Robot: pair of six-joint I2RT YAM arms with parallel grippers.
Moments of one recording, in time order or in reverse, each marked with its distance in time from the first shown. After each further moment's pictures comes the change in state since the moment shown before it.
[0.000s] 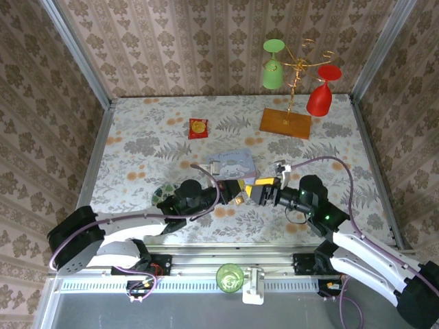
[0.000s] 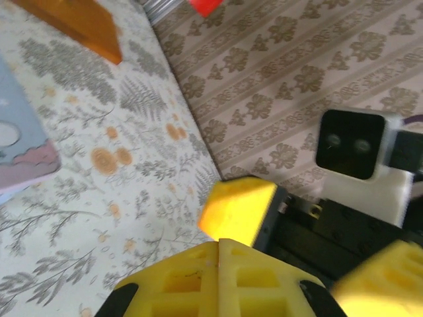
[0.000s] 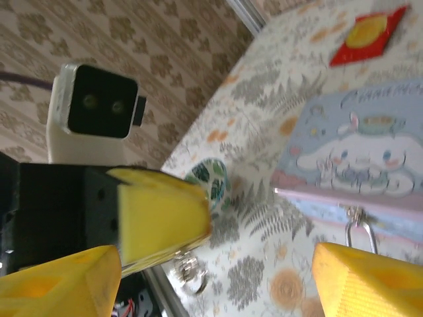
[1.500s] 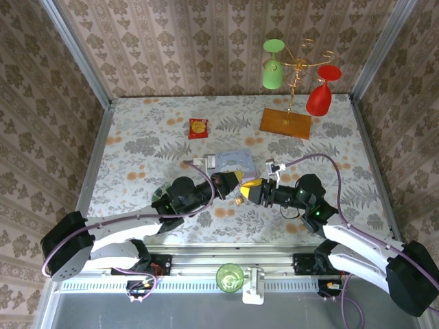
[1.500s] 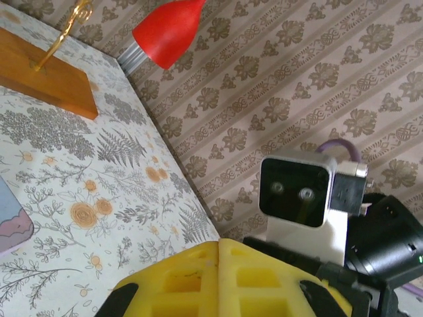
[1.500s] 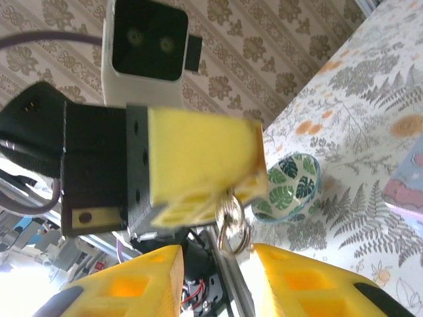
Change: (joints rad) left arm 0.013 -0.060 0.018 0.029 -0.033 0.077; right arm 0.020 0.161 -0.050 0.390 -0.241 0.117
